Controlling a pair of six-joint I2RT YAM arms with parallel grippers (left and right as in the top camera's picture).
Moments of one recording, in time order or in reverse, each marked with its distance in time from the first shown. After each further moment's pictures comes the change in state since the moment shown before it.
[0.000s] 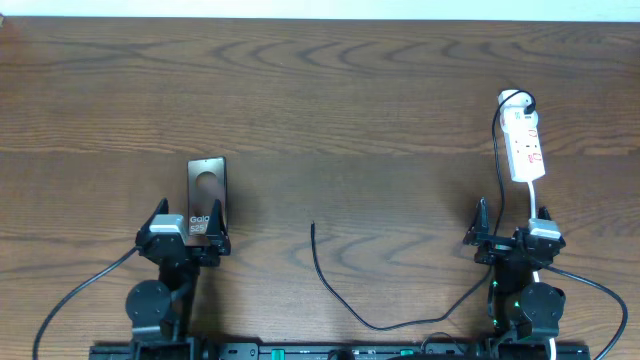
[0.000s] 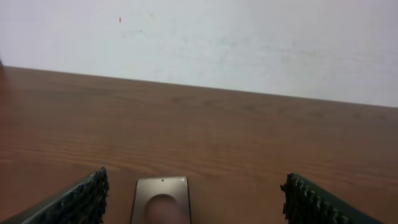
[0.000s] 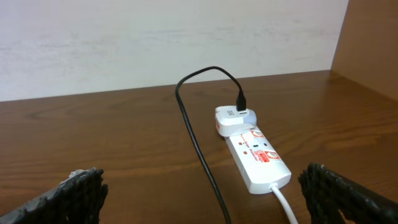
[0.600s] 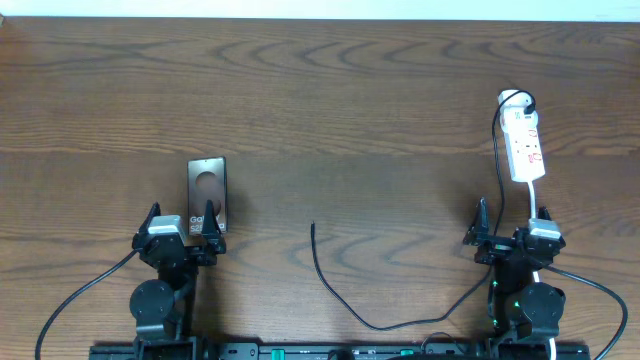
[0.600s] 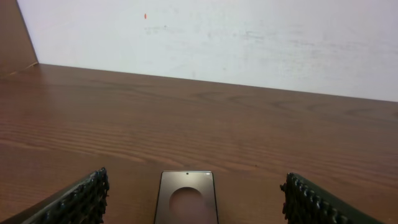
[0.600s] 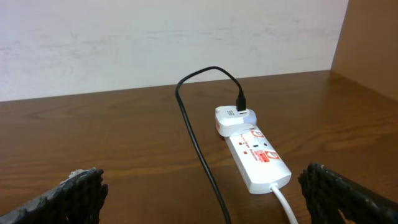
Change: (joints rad) left arm -0.001 -0.043 -0.071 0.017 -0.090 0.030; right arm 0.000 0.000 0.000 0.000 0.000 0.000
